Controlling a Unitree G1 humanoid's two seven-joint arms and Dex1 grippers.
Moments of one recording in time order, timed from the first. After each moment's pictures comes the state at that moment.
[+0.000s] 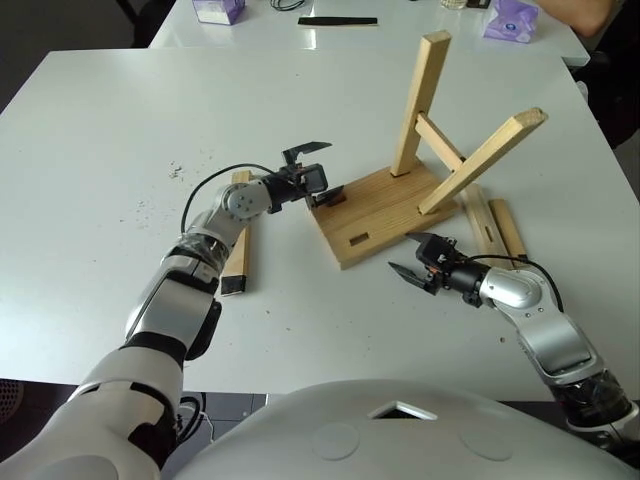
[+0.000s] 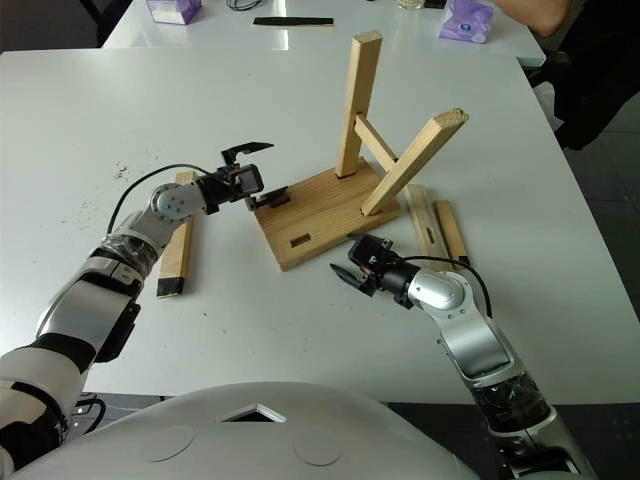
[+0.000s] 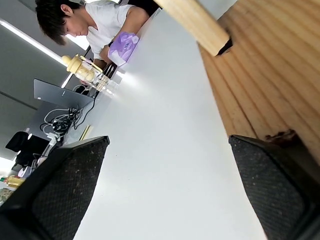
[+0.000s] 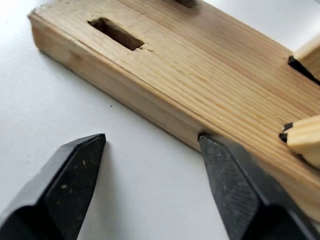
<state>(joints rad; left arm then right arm) -0.59 0.40 -0.38 0.88 0.24 -0.70 -0.54 0.15 -0.58 0.29 -0.35 0.00 0.37 0.60</state>
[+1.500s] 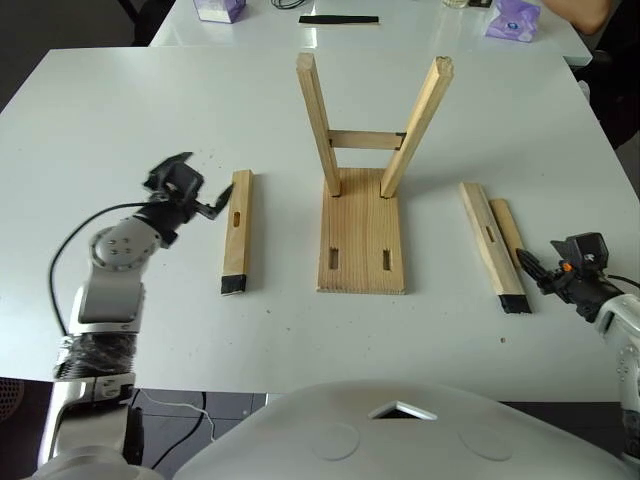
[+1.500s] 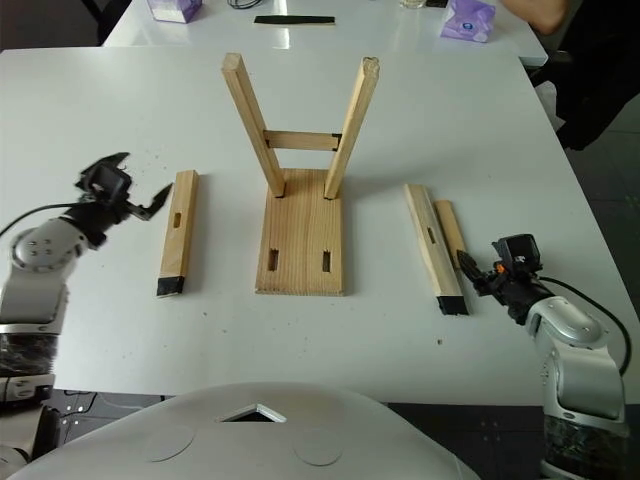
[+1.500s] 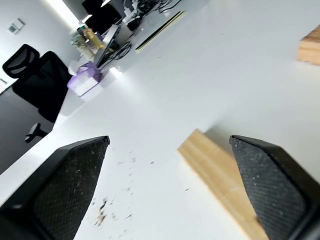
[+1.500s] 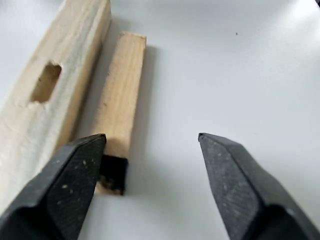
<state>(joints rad) -0.02 0.59 0.06 0.00 -0.01 0.04 -0.51 0.35 -0.54 -0.35 -0.28 0.26 0.57 0.51</state>
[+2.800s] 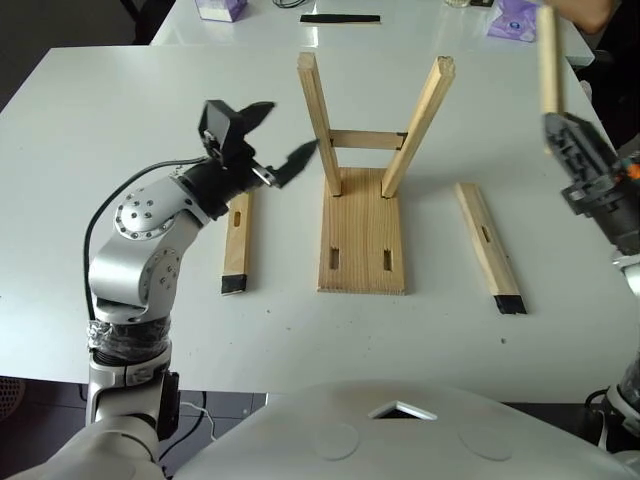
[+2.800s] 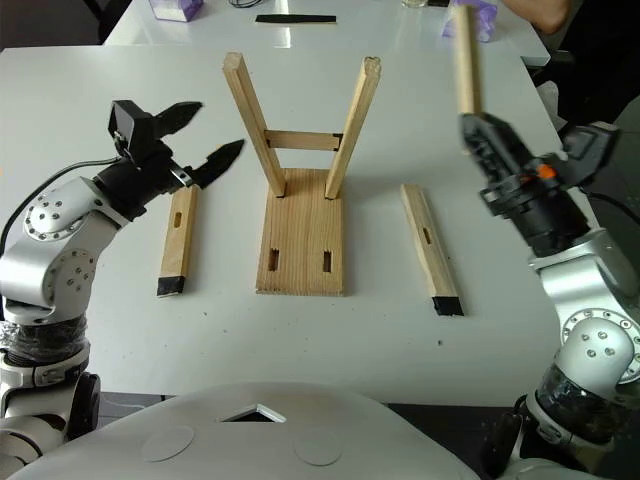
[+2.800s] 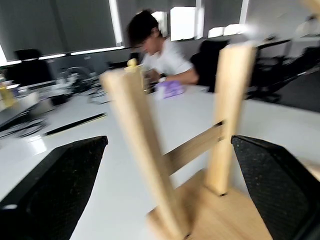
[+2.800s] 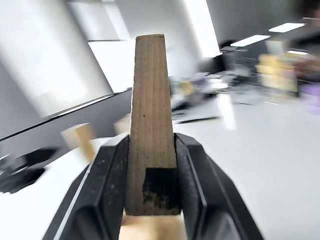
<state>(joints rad) -0.21 0.49 0.07 -0.58 -0.68 0.64 -0.62 0.05 -0.49 -0.50 -0.68 1.13 0.76 0.49</state>
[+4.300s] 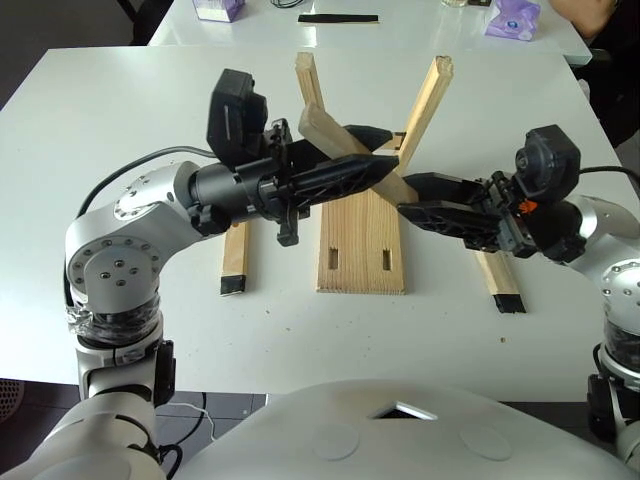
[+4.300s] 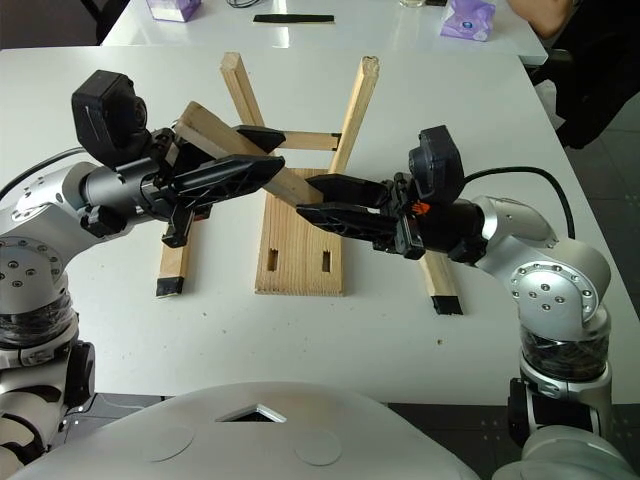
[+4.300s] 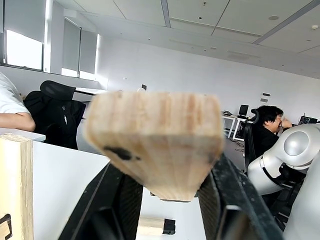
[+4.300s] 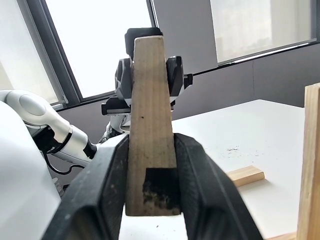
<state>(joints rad) -0.33 0.53 0.09 -0.59 -1.30 0.79 -0.68 -0.16 -0.64 -0.12 -0.57 1.22 0.78 0.87</state>
